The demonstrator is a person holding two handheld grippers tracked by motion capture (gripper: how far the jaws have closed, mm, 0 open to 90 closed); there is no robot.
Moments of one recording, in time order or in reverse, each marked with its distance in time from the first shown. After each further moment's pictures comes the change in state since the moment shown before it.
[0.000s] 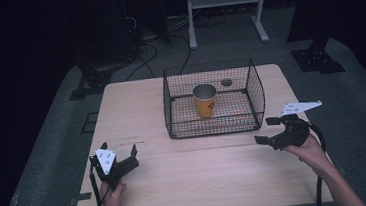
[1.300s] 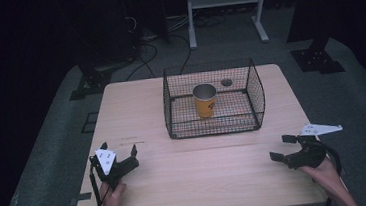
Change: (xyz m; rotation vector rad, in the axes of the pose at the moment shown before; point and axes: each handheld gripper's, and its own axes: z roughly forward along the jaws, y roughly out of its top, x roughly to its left) left arm 0.000 0.000 0.000 -0.001 0.000 0.001; right arm -0.001 -0.070 -0.025 -0.046 -0.059 0.084
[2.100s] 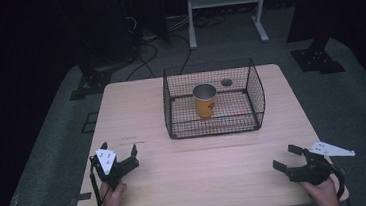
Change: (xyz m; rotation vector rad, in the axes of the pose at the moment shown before) left arm 0.000 0.000 0.000 0.001 0.003 0.001; right arm 0.023 -0.044 -0.009 -0.183 -0.105 0.045
